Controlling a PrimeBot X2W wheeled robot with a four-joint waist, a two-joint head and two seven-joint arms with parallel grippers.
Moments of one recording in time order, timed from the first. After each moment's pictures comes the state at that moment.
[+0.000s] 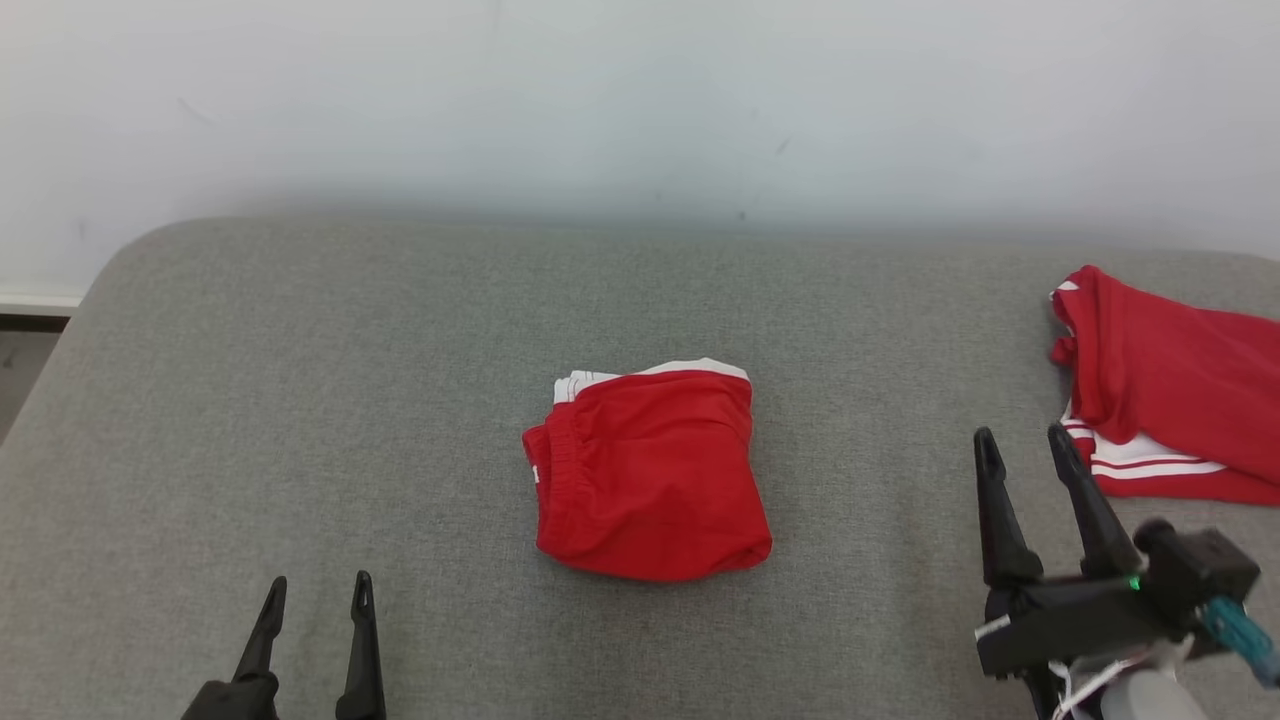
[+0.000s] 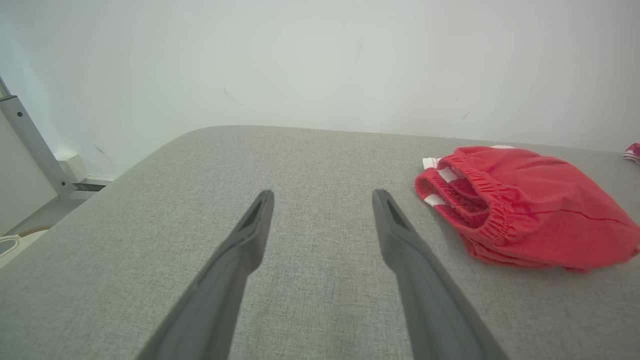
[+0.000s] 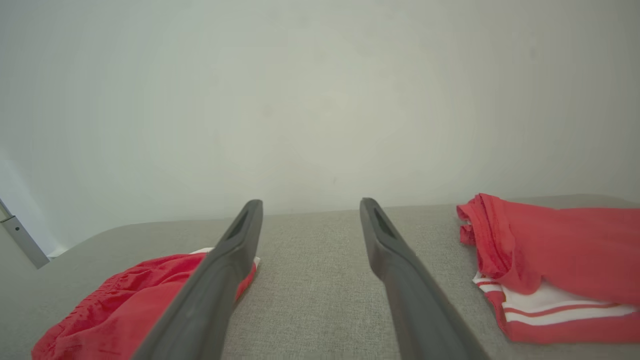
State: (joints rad) left arm -0.02 0.05 0.03 0.24 -0.10 -0.09 -0.26; right arm -0.18 -0.18 0.07 0.25 0.35 0.13 -0.26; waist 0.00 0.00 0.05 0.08
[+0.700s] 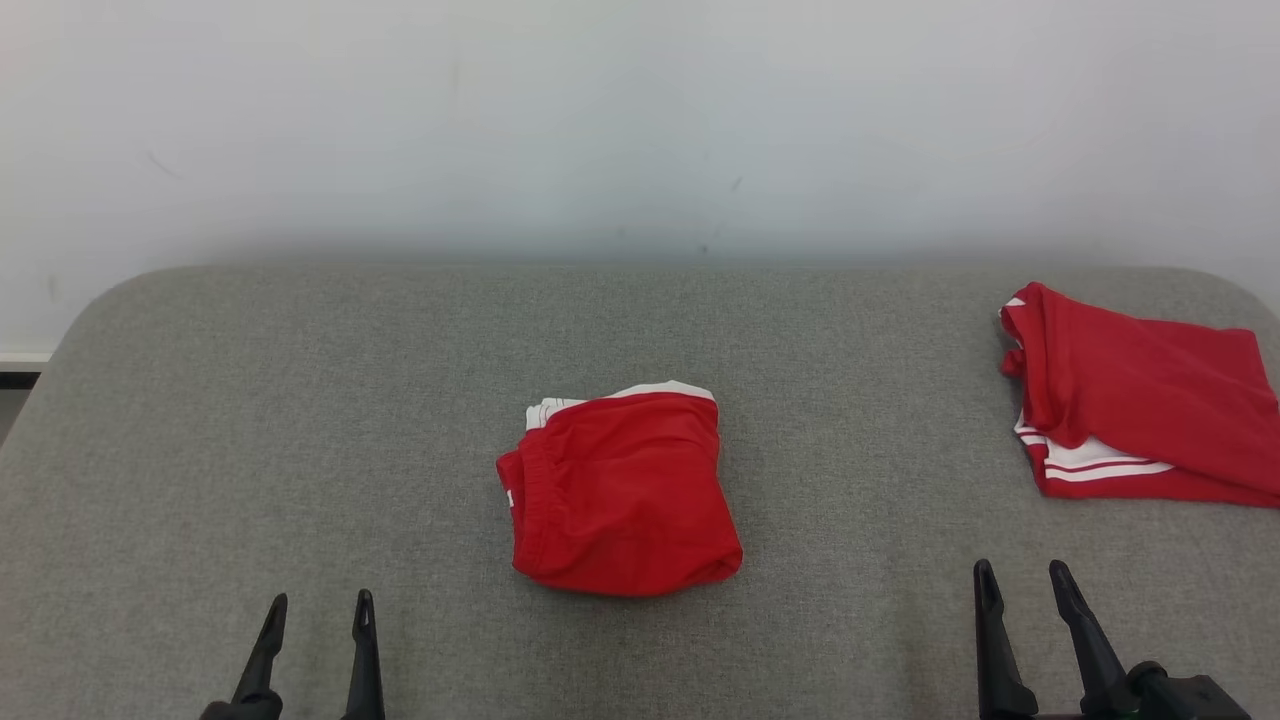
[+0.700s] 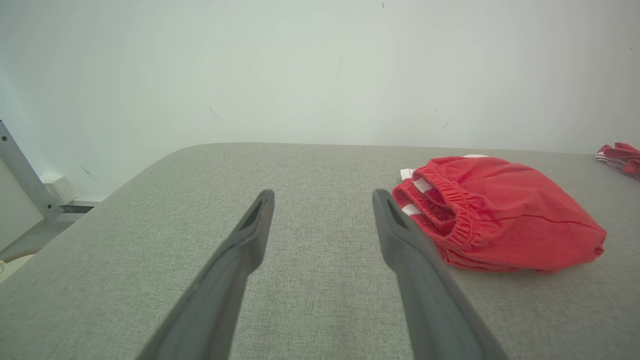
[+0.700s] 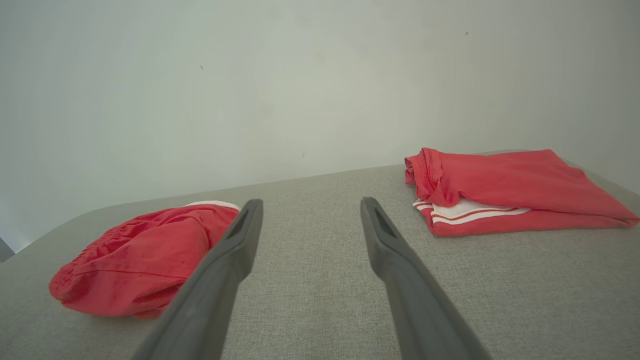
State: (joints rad) left arm 0.02 0.05 0.03 0.21 -0.08 -0.08 -0.26; right arm 0.10 -0.05 -0.01 0.09 0.22 0.13 -0.26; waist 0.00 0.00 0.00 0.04
